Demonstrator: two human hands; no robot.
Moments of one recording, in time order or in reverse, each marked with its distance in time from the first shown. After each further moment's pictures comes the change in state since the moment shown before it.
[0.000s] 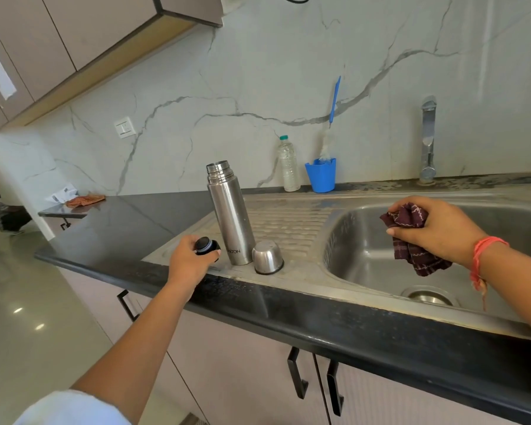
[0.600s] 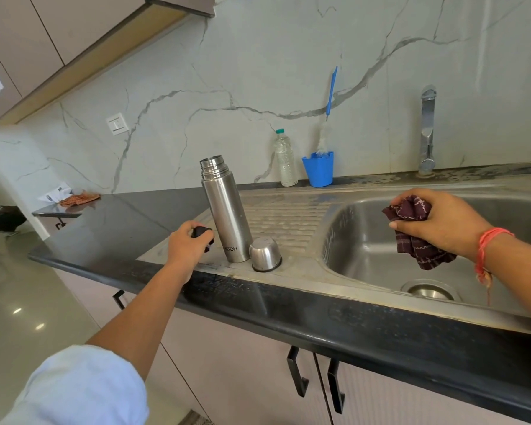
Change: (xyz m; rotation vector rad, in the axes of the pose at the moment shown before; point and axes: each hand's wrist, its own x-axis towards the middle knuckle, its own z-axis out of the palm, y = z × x) left_hand 0.036 0.009 0.008 -0.089 0.006 0.015; right_hand 0.003 0.005 -0.001 -0.002 0.008 0.030
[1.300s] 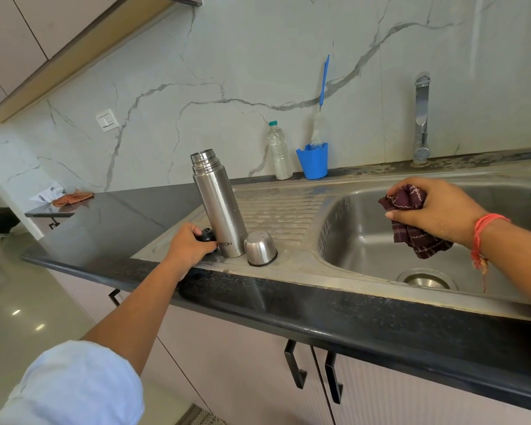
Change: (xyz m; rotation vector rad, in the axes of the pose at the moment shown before) left_hand 0.003 -0.007 0.004 0.296 -0.148 -0.026; right_hand 0.000 -0.001 -0.002 -0.024 -0.003 0.015
